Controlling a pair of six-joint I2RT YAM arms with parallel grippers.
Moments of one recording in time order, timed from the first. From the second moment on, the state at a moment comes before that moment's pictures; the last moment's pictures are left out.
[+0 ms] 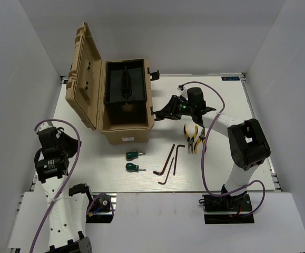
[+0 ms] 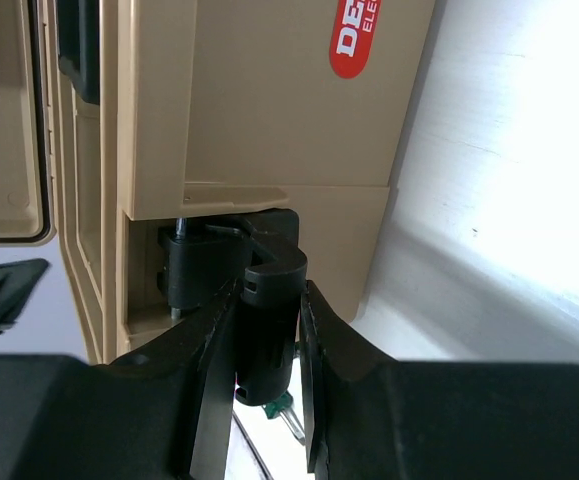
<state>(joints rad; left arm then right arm) 0.29 0.62 0.84 -0.87 0.07 -0.64 0.43 1.77 1.09 0.18 -0.64 0.79</state>
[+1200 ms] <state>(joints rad) 0.10 0.57 0.68 -0.65 0.87 -0.25 0.35 1.46 1.21 -0.47 -0.61 0.26</state>
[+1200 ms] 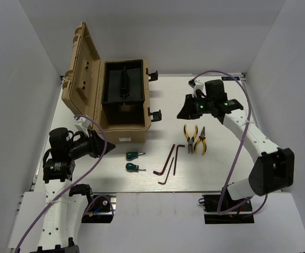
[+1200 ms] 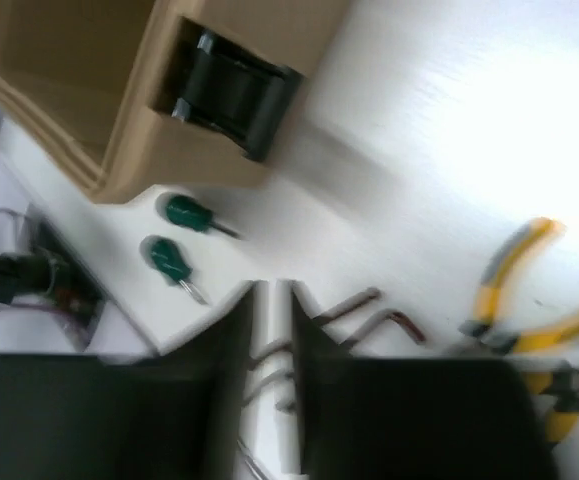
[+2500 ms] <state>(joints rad) -0.30 1.21 1.28 -0.36 0.74 -0.21 0.40 1.87 1.25 -0.61 -0.10 -0.13</state>
